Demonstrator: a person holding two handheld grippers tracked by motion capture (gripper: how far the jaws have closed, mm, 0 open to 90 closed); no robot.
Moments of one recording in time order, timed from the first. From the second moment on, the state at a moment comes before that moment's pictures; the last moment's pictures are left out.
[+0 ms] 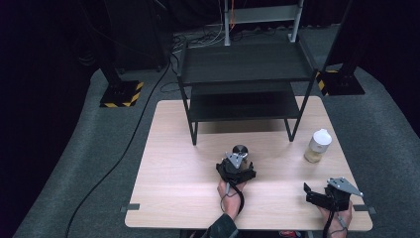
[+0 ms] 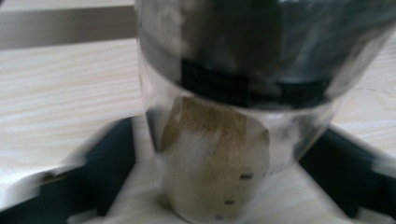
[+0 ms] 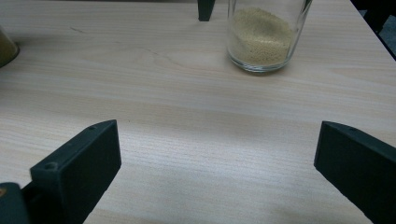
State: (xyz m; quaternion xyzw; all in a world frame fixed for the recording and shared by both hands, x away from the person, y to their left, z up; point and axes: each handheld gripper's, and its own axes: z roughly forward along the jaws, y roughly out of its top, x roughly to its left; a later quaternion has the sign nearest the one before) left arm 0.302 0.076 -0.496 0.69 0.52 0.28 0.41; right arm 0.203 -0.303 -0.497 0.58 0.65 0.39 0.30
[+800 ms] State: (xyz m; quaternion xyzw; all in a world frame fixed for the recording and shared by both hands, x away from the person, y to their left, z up) left arm 0.296 0.113 -0.495 0.69 0.52 0.24 0.44; right arm 0.202 -0.303 -0.498 0.57 0.65 0.40 0.30
